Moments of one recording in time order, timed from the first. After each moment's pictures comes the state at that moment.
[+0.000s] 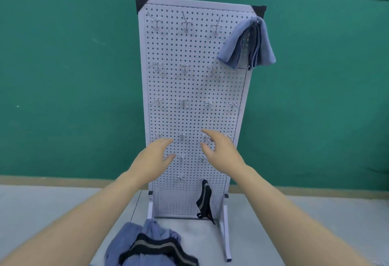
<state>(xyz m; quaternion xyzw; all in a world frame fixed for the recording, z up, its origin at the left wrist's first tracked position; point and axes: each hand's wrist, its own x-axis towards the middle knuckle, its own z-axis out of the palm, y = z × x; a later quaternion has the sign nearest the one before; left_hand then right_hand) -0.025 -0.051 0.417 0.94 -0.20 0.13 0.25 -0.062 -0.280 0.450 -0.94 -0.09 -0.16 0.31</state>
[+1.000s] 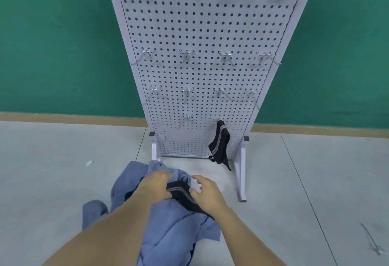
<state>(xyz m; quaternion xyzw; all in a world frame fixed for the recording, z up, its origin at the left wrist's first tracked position) 0.024 -0.052 0.096 0.95 -0.14 -0.27 0.07 -0.036 -0.248 0.087 -0.89 0.06 0.18 0.41</state>
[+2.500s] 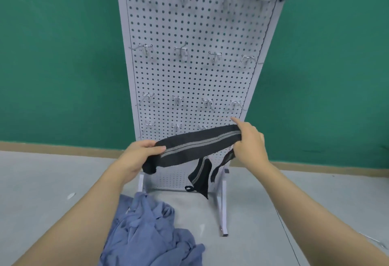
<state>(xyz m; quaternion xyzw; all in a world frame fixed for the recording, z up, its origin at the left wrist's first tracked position) 0.038 -0.053 0.286 0.70 0.00 -0.14 0.69 -0.015 -0.342 0.350 -0.95 0.07 -0.16 0.27</state>
